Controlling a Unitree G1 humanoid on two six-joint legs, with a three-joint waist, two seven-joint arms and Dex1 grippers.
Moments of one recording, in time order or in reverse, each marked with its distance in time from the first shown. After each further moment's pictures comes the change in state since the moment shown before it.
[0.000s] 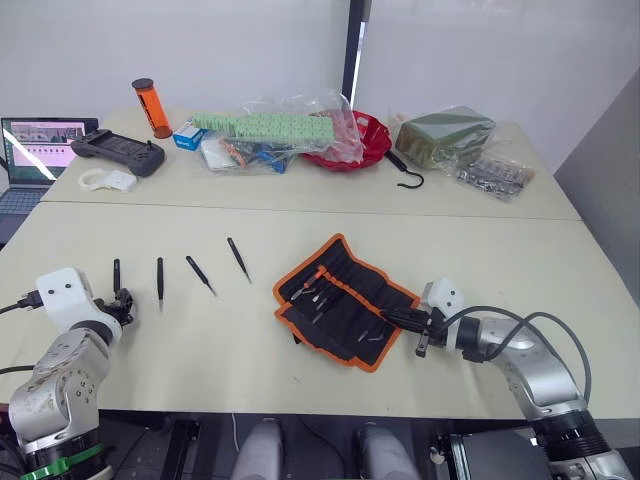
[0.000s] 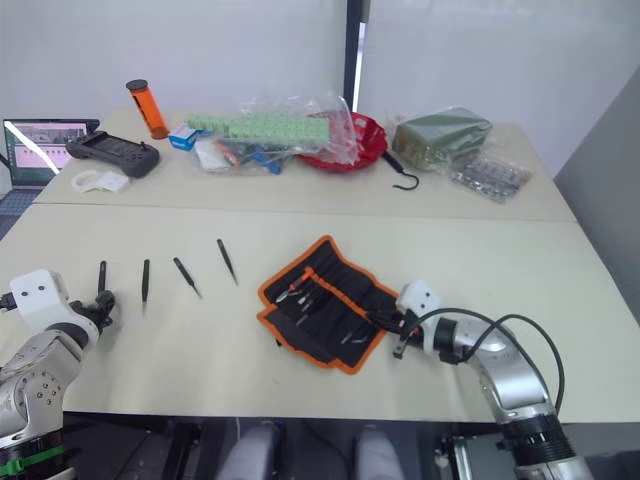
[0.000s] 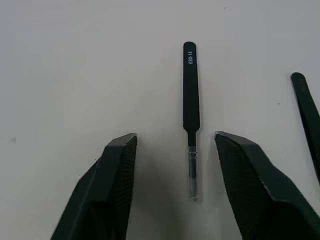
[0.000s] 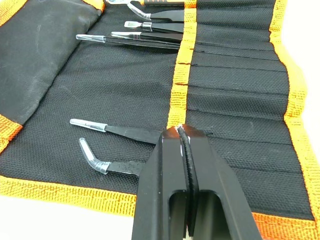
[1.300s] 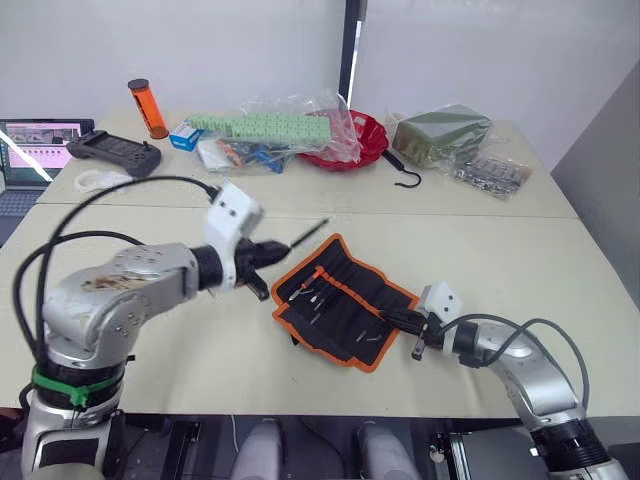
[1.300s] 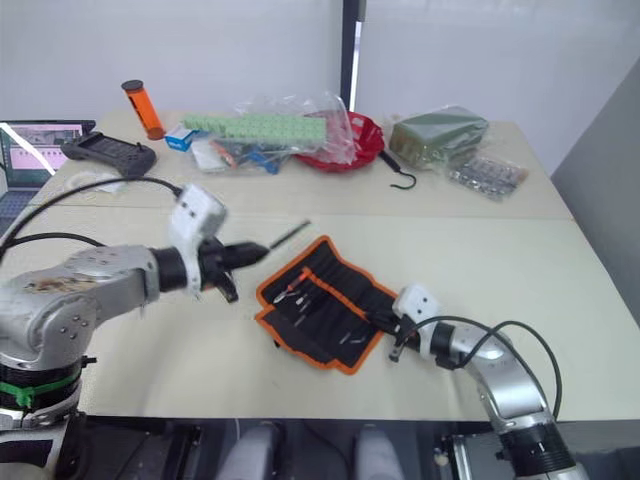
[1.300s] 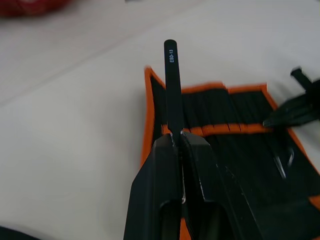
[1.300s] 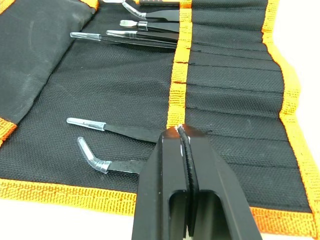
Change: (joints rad) left arm -0.474 0.255 -0.623 -0.319 -0.262 0.462 -0.464; right arm 0.058 0.007 0.003 -0.062 -0.017 -0.012 -0.073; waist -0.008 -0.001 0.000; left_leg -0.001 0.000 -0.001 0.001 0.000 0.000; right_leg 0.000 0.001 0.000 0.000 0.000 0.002
